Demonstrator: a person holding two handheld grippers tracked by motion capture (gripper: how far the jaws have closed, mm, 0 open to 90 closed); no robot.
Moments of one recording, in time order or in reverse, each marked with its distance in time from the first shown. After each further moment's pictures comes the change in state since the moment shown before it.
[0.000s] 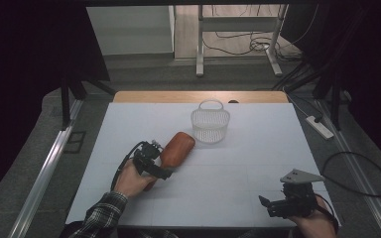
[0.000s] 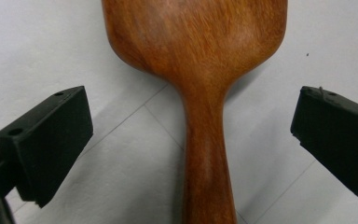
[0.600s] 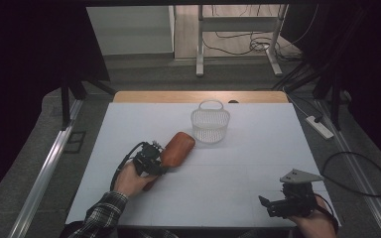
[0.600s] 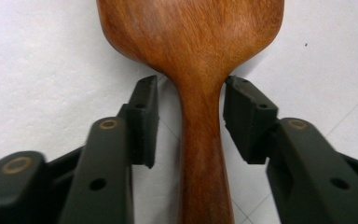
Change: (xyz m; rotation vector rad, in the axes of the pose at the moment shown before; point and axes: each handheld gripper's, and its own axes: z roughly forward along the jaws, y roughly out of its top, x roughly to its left) left arm -0.001 -0.001 -0.002 0.023 -0.012 0.001; right arm 0.000 0.000 0.001 0.009 -0.003 -0.002
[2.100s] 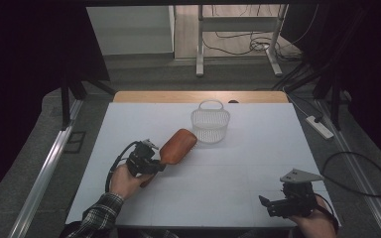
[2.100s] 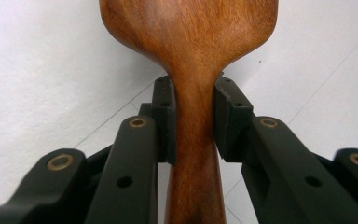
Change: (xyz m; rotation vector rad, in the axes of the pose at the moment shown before) left arm -0.001 -0.013 -0.029 -0.145 -0.065 0.015; right arm 0.000 0.000 0.000 0.003 0.000 0.009
